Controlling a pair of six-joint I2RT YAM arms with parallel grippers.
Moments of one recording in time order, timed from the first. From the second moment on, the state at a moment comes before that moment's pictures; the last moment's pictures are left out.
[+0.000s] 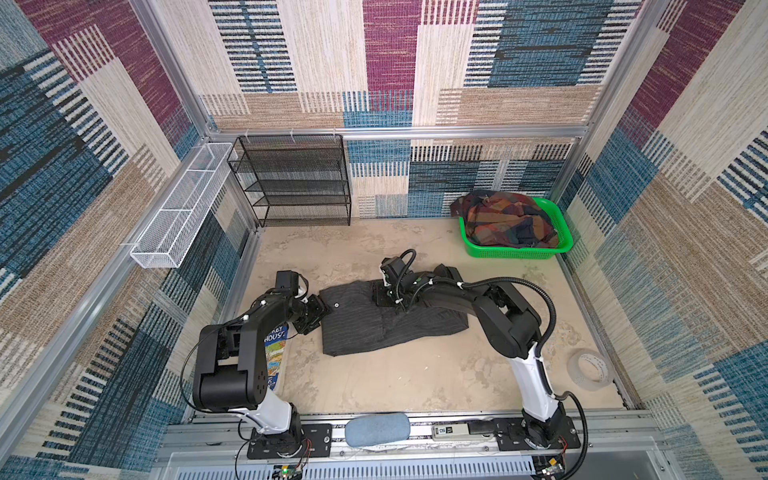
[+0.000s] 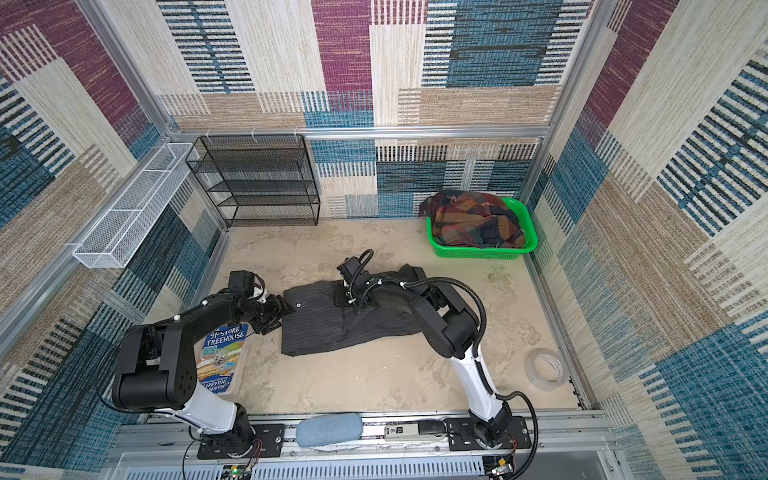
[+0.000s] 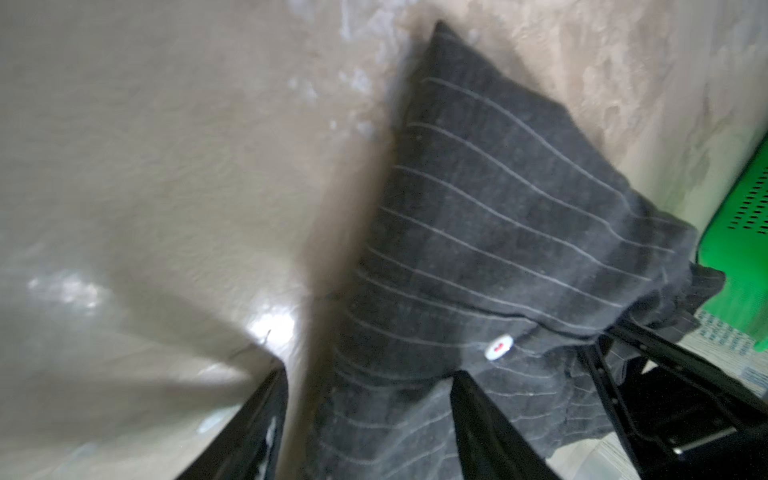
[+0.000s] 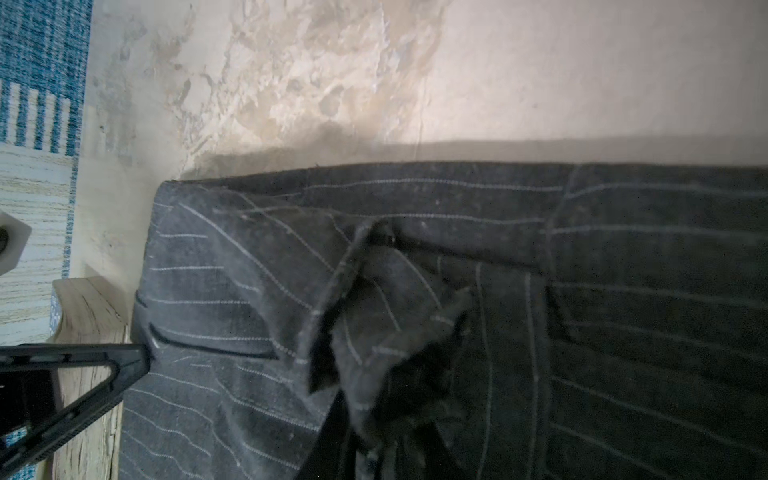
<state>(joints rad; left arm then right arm) 0.04 1.59 0.80 -0.39 0.43 -0.61 0.75 2.19 1.50 -0.19 -0.17 0.68</state>
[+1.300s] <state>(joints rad) -0.11 1.40 1.12 -0.77 0.18 -0.52 0.75 1.86 1.23 -0.27 -0.12 0.63</state>
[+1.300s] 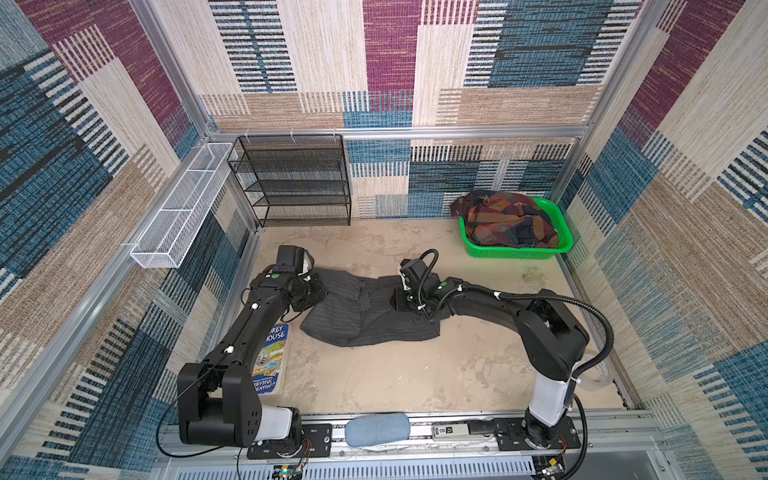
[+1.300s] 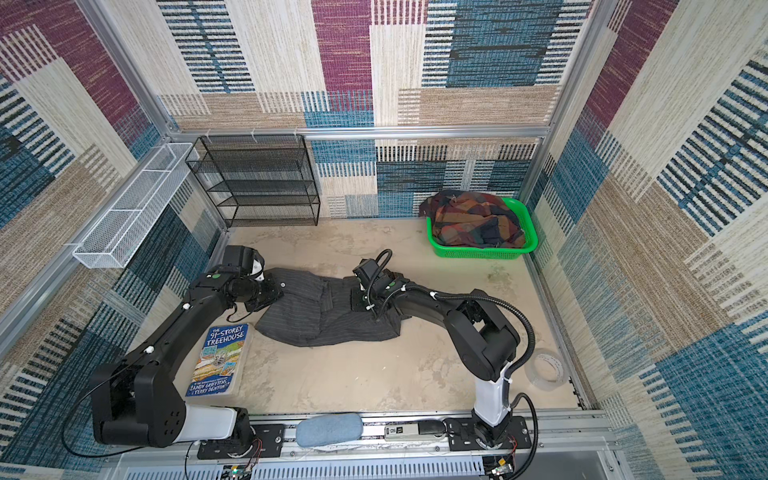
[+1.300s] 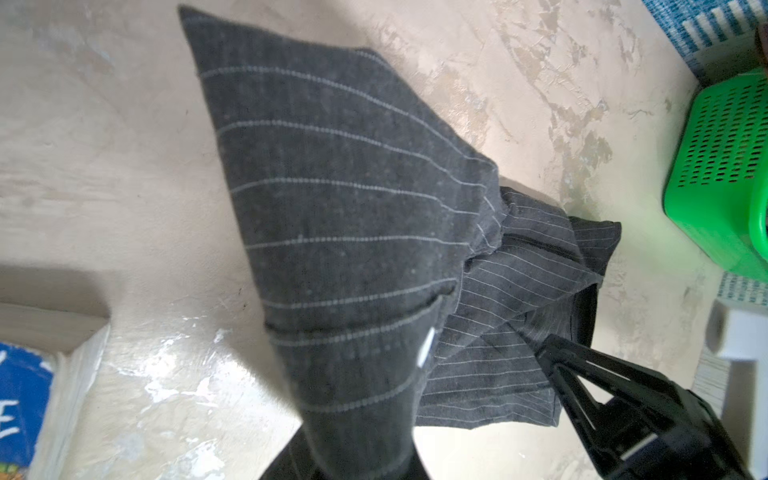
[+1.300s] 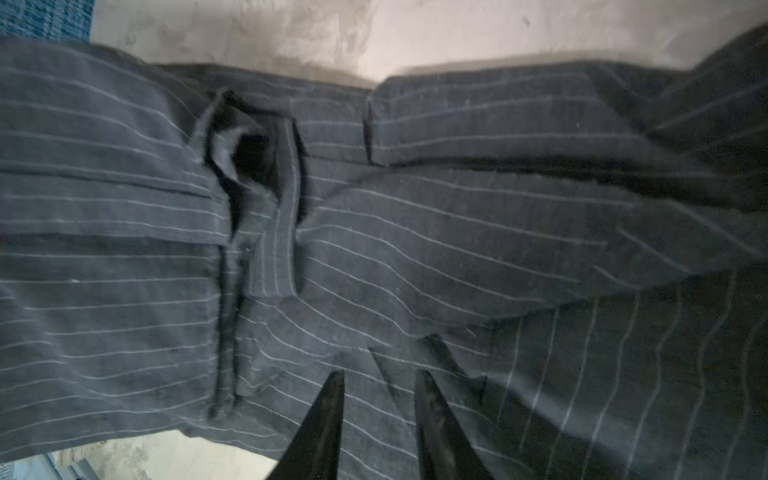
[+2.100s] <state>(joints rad) -0.53 1.68 1.65 -1.20 -0.25 -0.65 0.83 1.98 1.25 0.03 -0.30 0.69</state>
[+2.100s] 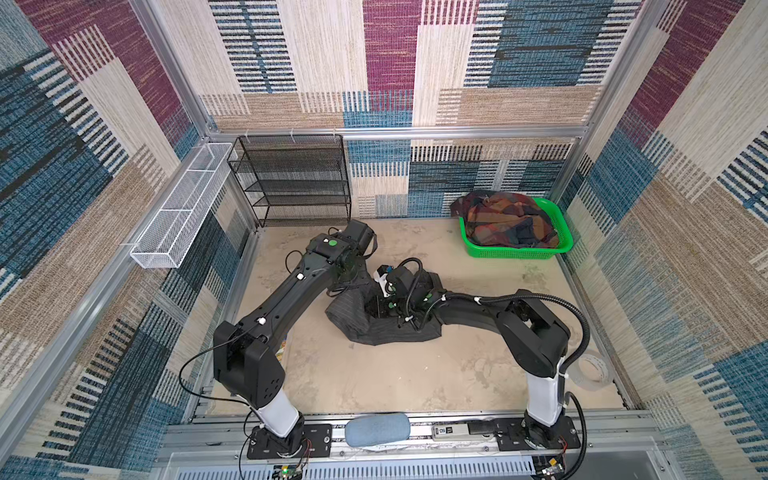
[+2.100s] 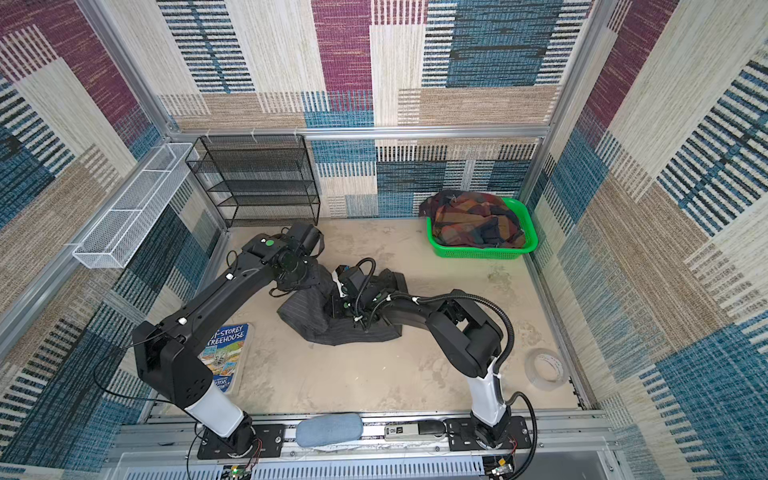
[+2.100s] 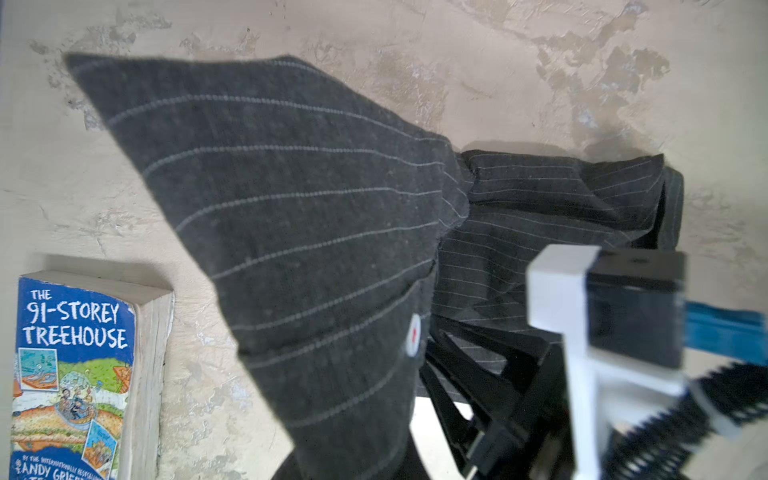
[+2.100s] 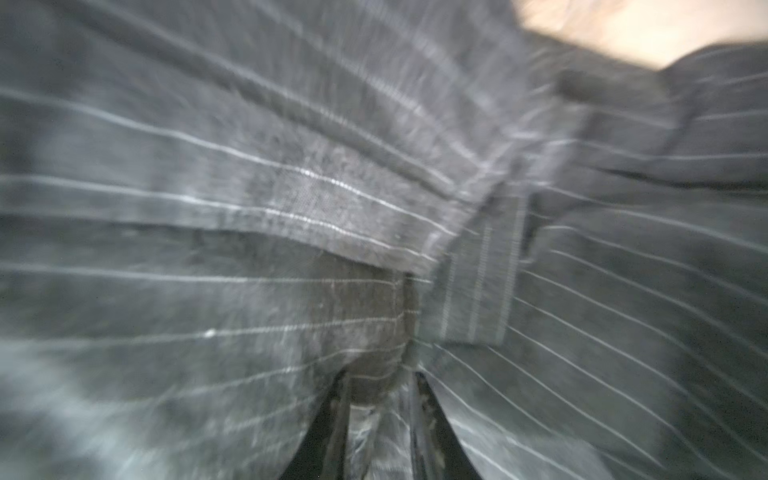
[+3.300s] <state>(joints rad) -0.71 2.00 1.97 -1.42 -0.54 -0.78 0.68 1.38 0.79 -0.13 -0.02 0.73</state>
